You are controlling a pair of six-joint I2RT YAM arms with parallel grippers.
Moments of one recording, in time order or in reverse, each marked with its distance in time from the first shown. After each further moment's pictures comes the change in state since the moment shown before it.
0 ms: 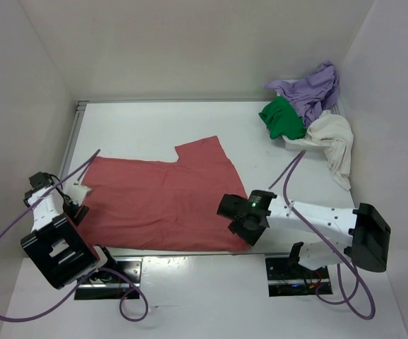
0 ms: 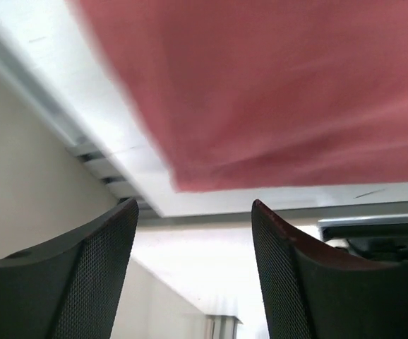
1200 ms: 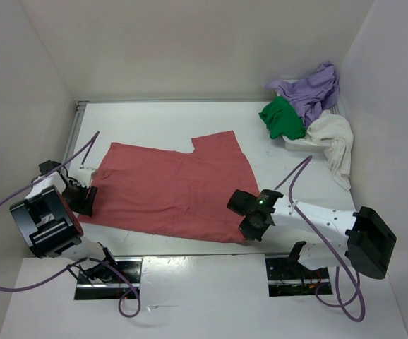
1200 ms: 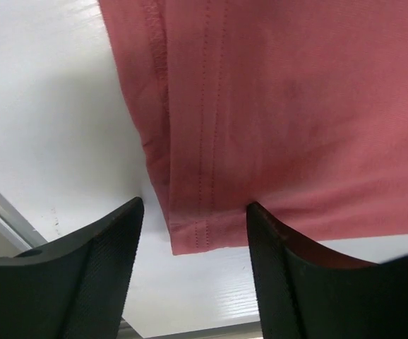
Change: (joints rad) left arm -0.093 0.266 0.118 0.159 0.288 -0.202; right arm -0.153 -0.032 -0.092 0.106 -0.025 -0.157
